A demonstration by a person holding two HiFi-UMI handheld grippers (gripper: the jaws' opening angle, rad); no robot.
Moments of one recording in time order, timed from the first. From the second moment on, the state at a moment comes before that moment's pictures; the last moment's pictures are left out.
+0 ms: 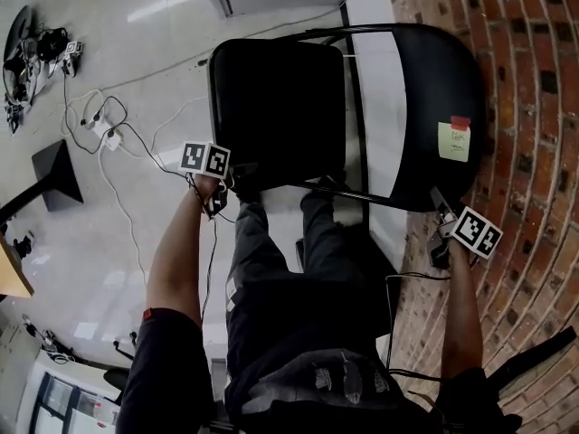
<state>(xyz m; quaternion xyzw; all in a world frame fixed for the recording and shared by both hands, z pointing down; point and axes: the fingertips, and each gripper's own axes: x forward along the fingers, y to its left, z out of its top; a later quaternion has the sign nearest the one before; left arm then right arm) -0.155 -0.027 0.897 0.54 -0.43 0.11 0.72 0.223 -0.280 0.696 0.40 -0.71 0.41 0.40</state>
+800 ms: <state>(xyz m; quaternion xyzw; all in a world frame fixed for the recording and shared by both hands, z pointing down) -0.189 0.016 0.938 0.53 -0.42 0.09 0.73 0.159 -0.242 0.693 0.31 -0.75 0.41 0.41</state>
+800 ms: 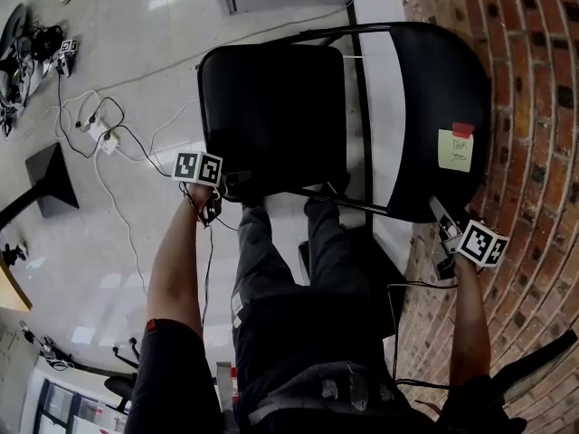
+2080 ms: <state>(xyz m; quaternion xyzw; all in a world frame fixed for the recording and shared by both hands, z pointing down) -0.240 0.075 1.003 0.52 -0.41 0.07 0.75 0.051 -0.151 0.683 0.20 -0.76 0.46 0.41</state>
